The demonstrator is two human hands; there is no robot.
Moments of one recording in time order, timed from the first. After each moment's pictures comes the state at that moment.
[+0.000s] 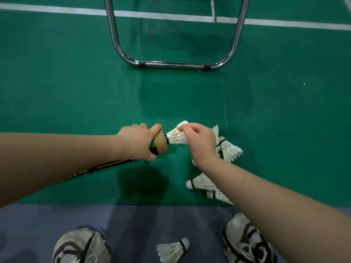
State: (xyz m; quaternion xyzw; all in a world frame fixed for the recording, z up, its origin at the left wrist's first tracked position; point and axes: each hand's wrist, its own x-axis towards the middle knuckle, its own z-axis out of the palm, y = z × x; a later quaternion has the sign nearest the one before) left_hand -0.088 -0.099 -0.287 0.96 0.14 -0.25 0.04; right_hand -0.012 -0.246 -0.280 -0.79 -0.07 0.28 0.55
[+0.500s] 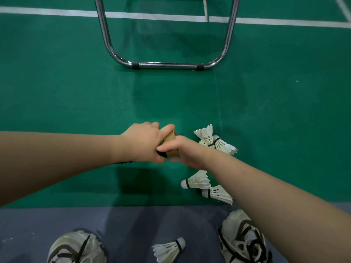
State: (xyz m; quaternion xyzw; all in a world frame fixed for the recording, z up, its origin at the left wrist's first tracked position) left_hand -0.071 -0.125 -0.275 0.98 0.03 -0.19 0.02; right_hand -0.003 -0.249 -0.286 -0.61 -0.14 0.64 0.45
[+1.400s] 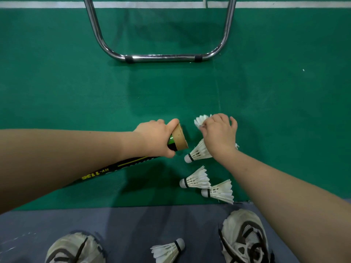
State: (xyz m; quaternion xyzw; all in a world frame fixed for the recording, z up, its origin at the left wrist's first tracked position) left_hand -0.038 -0.141 -0.296 0.96 0.09 -0.24 0.06; right_hand 0.064 -0.297 -0.348 -0.95 -0.30 0.09 0.08
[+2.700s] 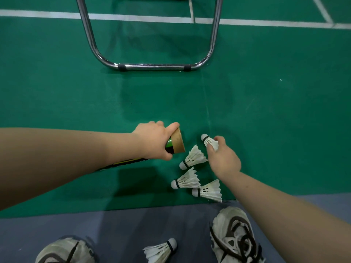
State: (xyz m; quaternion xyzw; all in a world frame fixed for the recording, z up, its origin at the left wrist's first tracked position) left_hand -0.036 -0.153 -0.288 0.98 0.04 -0.19 0.02; right_hand 0.033 -0.351 -0.341 -0.96 -0.08 0.19 0.18
